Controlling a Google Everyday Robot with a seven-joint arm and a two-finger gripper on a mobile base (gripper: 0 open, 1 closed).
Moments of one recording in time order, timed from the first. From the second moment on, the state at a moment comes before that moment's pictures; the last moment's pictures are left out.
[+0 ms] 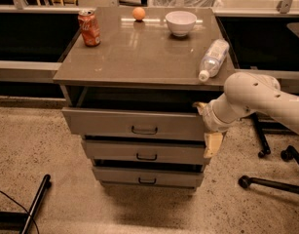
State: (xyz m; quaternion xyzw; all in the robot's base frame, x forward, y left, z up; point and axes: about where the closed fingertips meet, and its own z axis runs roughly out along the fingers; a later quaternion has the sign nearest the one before) arm 0.584 -0.183 0.650 -0.74 0.65 0.01 0.20
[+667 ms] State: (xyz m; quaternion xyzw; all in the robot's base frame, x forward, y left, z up) arm 0.546 -0.183 0.643 -0.76 0.64 -0.01 0.13
